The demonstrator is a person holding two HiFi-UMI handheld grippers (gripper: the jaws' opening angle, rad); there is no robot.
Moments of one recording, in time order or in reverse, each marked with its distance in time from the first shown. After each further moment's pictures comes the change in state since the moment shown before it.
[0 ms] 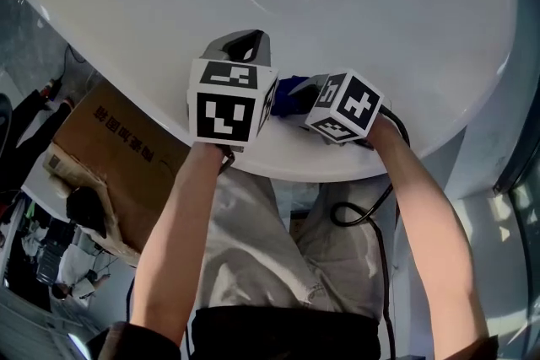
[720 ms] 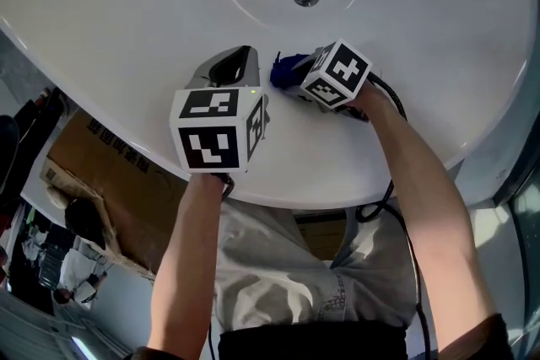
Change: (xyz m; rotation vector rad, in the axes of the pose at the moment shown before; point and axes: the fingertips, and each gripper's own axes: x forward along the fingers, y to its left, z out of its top) left arm 0.022 0.018 -0.009 -0.157 -0.024 0.046; right arm 0.018 -0.119 -0.004 0.060 0.047 -0.073
